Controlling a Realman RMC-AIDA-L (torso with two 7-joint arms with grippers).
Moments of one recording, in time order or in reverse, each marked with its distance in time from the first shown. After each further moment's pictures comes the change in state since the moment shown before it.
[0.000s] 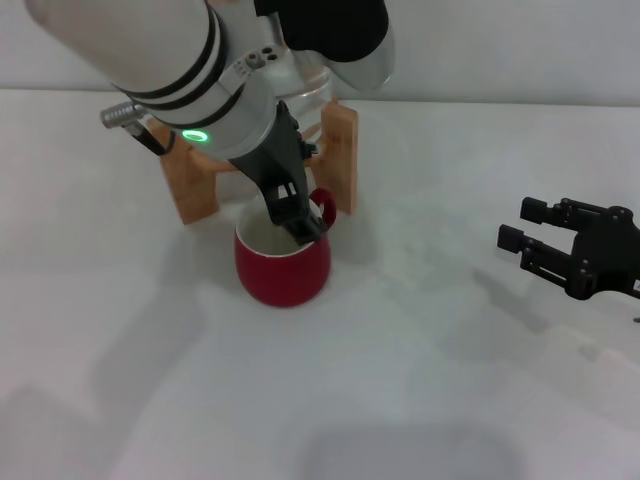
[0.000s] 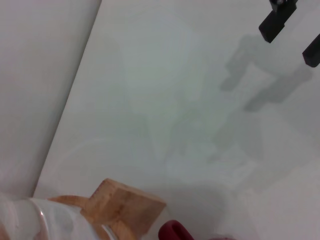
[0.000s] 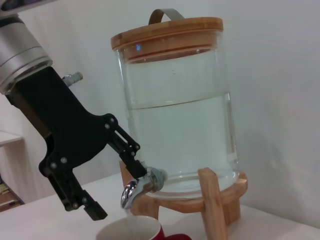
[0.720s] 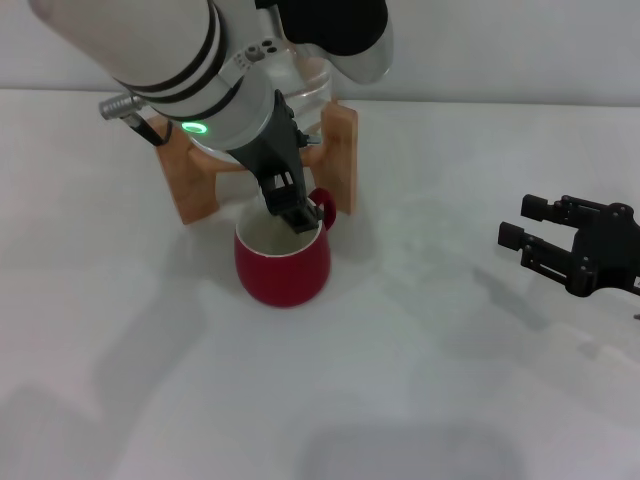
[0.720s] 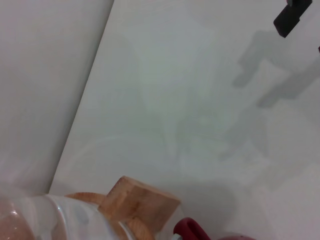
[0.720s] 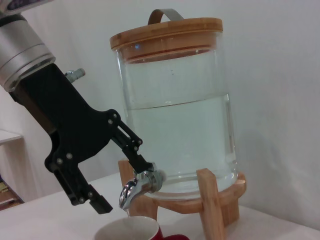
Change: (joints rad) left arm -0.004 0.000 0.001 -0.003 0.029 0.016 -0.004; right arm 0.006 -0.004 0.000 0.000 0.000 -0.002 0.000
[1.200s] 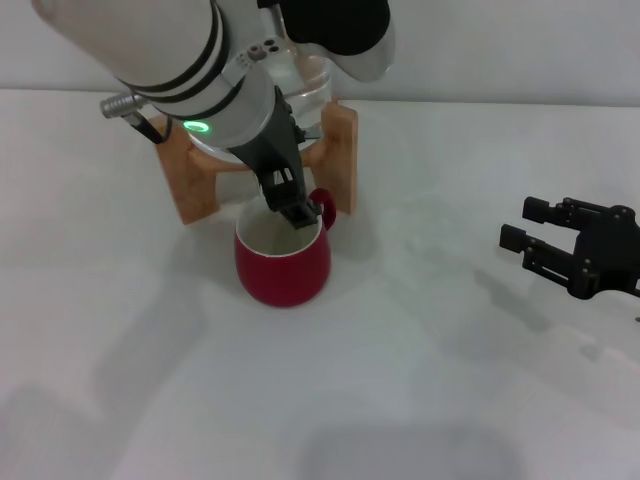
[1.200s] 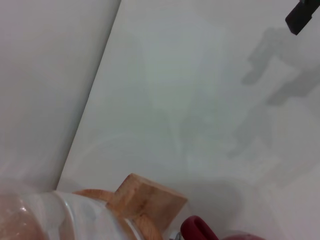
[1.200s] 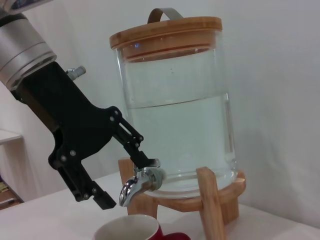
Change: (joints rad) left arm 0.000 0.000 0.014 0.005 0.018 0.009 -0.017; right arm -0.004 -0.001 0.000 -0.001 0.000 0.002 0.000
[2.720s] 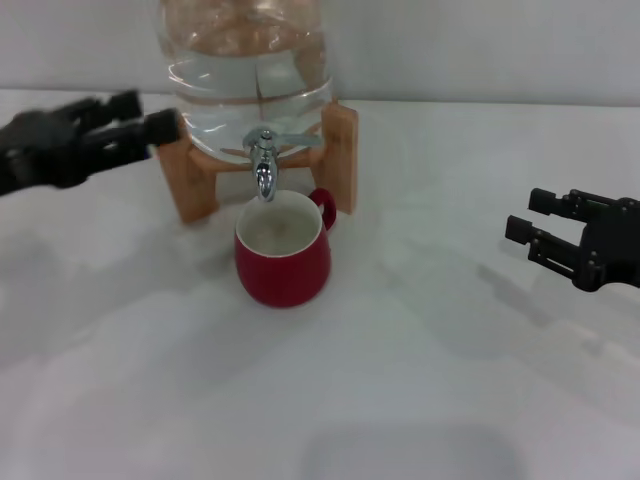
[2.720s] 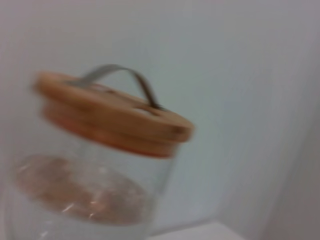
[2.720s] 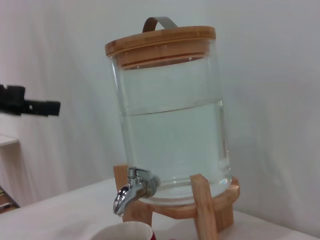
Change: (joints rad) left arm 0.637 0.003 -0.728 -0.254 -1.156 0.045 0.401; right arm 0.004 0.002 0.026 -0.007 0.000 0.016 -0.011
